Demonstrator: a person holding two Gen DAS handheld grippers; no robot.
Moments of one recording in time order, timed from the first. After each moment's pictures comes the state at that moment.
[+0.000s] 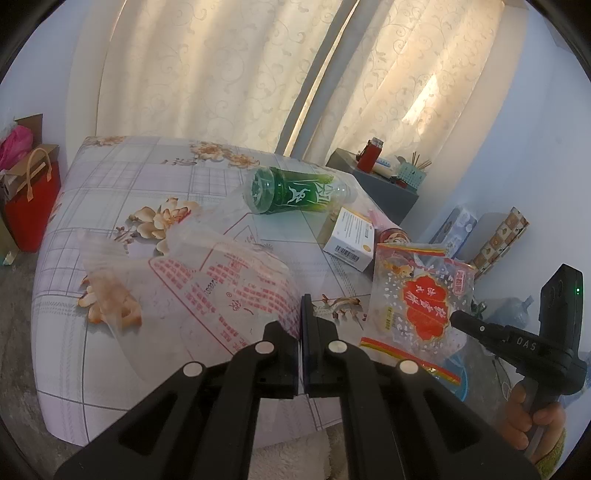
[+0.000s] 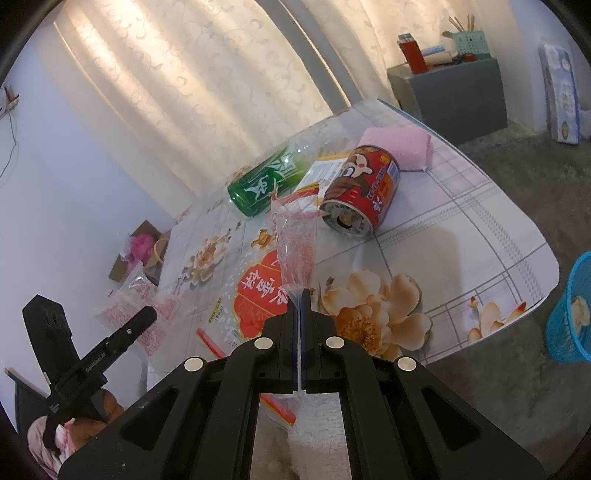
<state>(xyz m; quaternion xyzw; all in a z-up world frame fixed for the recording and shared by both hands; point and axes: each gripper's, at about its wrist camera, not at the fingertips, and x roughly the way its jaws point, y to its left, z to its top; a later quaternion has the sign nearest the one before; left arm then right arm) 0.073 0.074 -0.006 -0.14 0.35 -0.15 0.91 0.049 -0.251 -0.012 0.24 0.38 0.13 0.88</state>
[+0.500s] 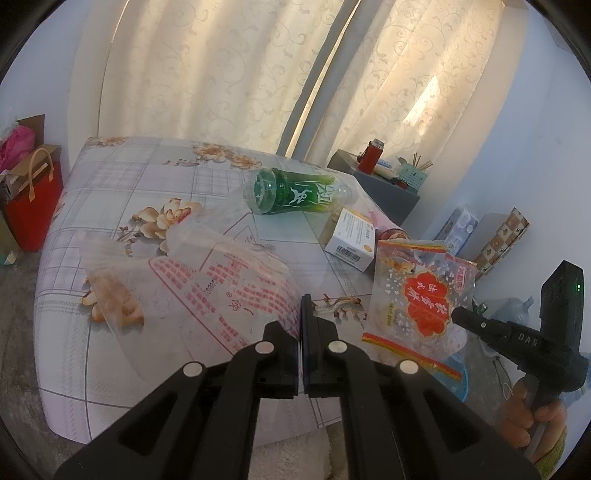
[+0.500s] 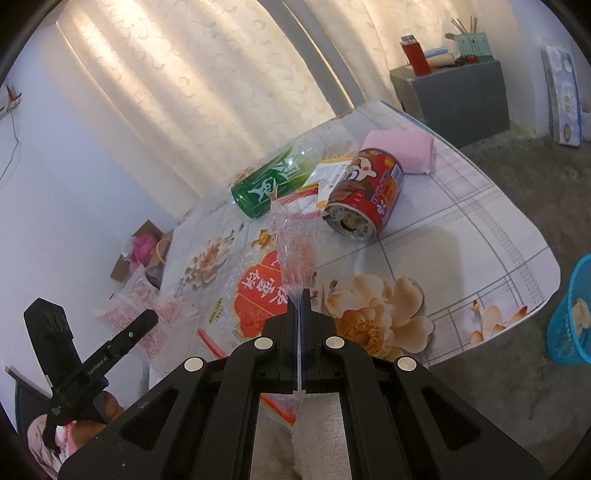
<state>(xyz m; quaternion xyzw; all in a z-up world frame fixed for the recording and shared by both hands) 0.072 0.074 -0.005 -0.14 0.35 -0.15 0.91 0.048 -0.253 -0.008 0.24 0.37 0.14 0.88</state>
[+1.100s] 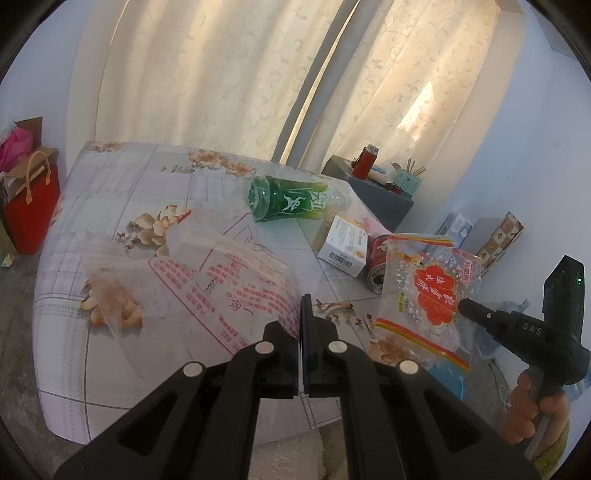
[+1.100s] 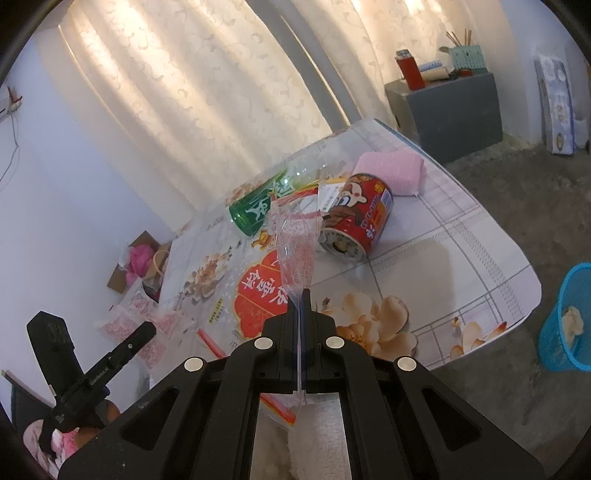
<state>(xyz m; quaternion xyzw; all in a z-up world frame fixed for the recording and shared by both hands) 0.065 0.074 0.005 -0.14 0.34 -0.15 0.92 0.044 -0.266 0.008 0.24 0.35 0.13 0.89</state>
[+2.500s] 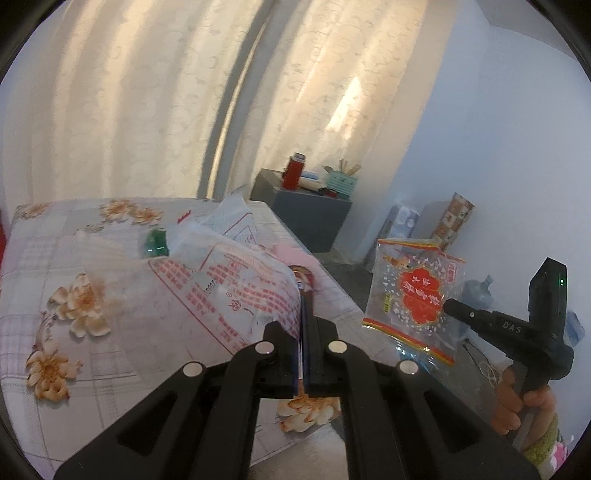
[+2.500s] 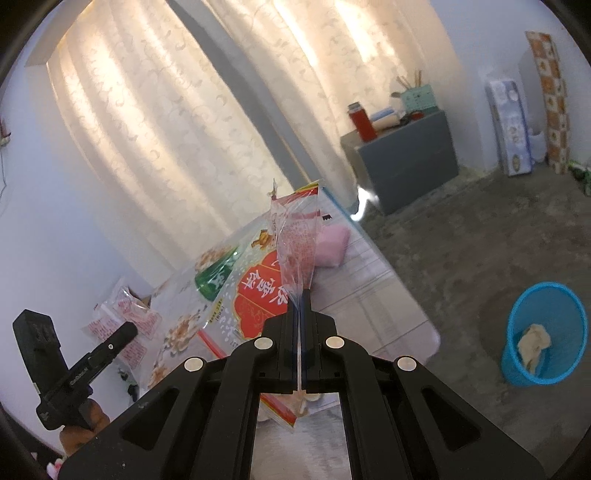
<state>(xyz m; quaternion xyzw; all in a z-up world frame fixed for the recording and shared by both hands) 0.087 -0.016 0.059 -0.10 0.29 -0.27 0.91 0.009 -0.358 0.039 0.26 0.28 0.04 0.92</state>
